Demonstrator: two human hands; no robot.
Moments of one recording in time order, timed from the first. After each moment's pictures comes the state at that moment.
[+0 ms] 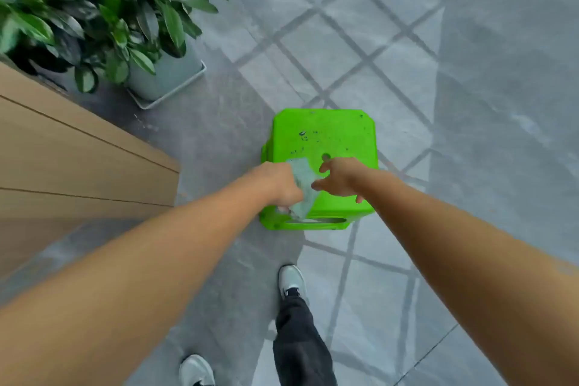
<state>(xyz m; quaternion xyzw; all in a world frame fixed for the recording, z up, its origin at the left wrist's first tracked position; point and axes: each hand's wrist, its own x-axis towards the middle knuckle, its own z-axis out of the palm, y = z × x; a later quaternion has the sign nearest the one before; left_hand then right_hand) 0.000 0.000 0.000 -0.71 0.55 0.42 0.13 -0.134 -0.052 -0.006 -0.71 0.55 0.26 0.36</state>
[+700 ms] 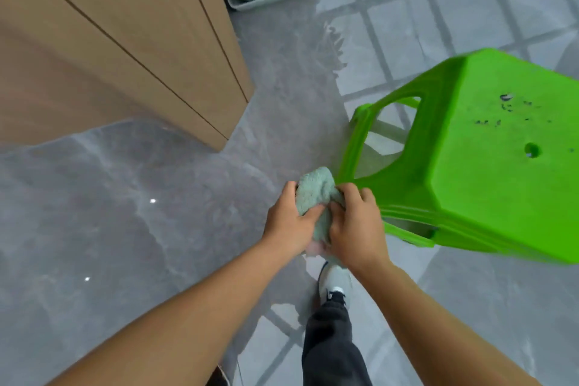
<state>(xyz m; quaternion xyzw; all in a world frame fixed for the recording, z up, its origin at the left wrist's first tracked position) 0.107 0.198 -0.244 -0.79 0.13 0.49 -0.34 0.009 0.131 -0.227 -0.76 0.53 0.00 0.37</state>
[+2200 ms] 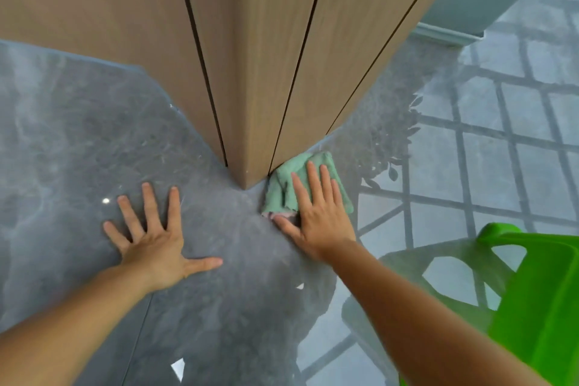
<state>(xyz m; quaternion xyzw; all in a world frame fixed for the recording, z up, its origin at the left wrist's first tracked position) 0.344 0.334 -0.659 -0.90 0.09 0.43 0.00 0.245 0.075 -0.690 -0.98 0.14 0.11 0.09</state>
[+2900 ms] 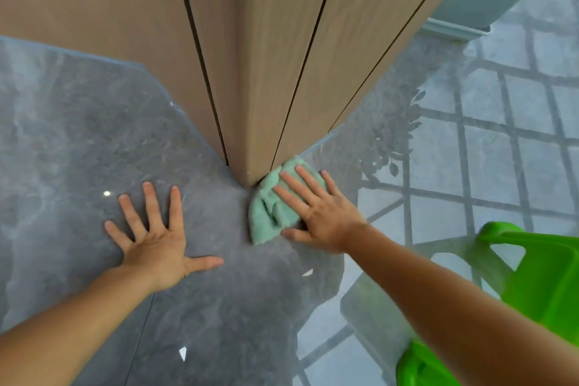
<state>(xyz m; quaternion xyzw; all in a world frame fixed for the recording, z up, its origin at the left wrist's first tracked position) 0.346 0.333 -0.652 -0.89 0.11 0.44 0.03 0.255 0.044 -0.677 -0.98 -0.09 0.17 0.02</state>
